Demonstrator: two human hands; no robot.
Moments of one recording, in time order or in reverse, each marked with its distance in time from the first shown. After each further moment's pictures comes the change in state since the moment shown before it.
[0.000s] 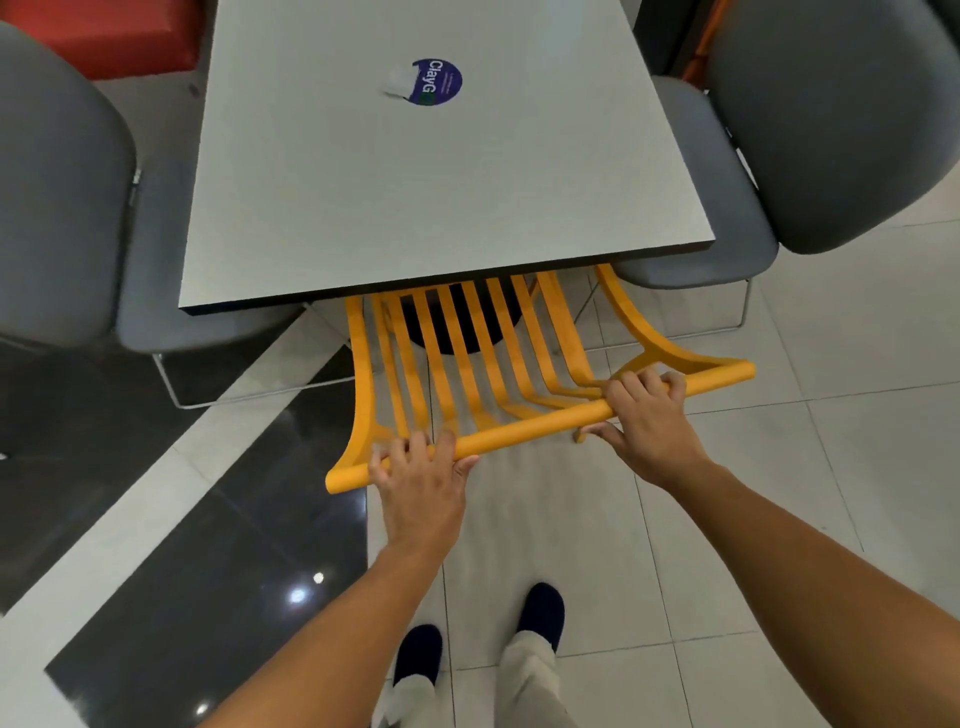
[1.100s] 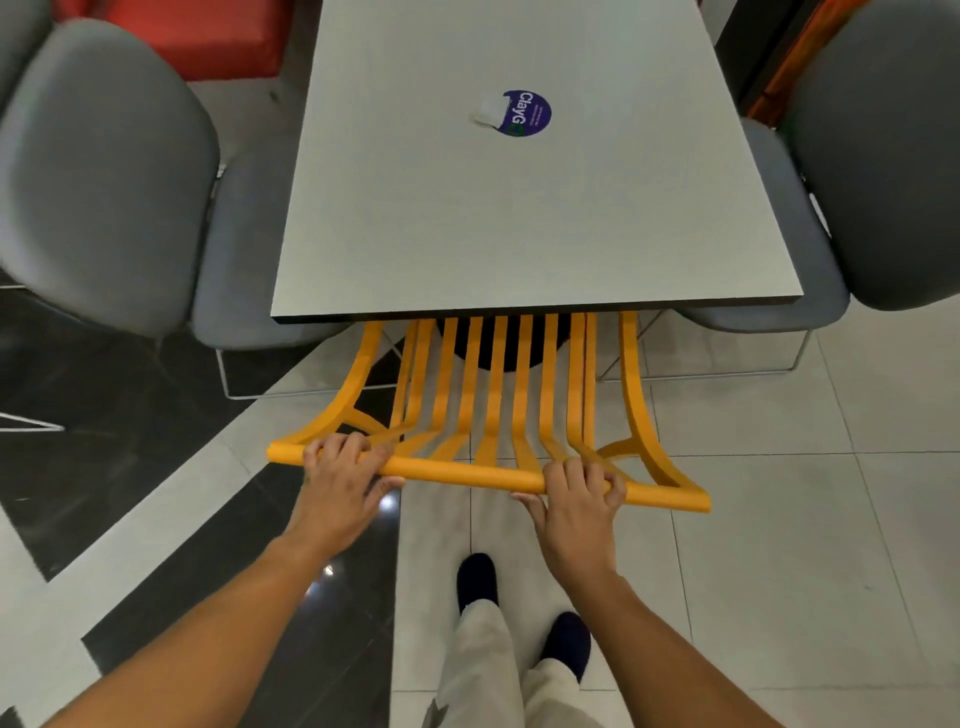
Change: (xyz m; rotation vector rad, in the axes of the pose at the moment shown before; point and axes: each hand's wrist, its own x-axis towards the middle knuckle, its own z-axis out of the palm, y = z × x) left_hand 0.035 -0.199 -0.017 -0.107 -0.059 0.184; right_hand 0.009 -0.196 0.027 0.009 -0.002 0.237
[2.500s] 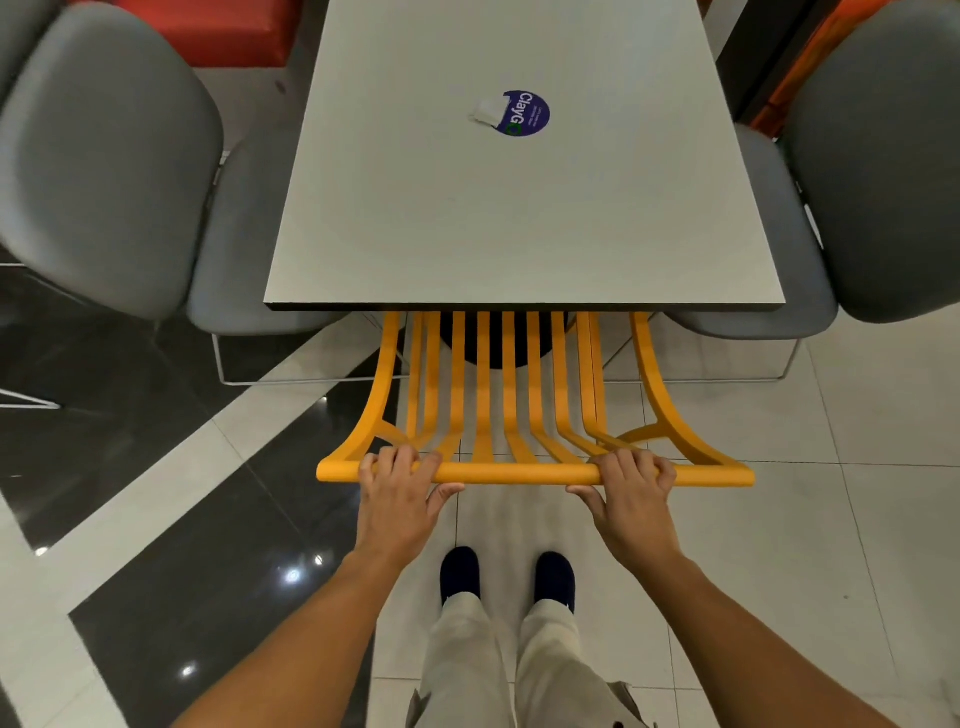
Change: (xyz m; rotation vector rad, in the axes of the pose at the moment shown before) left_hand -0.008 0.102 0.023 0.007 0.040 -0.142; right_hand 0.008 0.104 -0.008 0.085 -0.028 -0.115
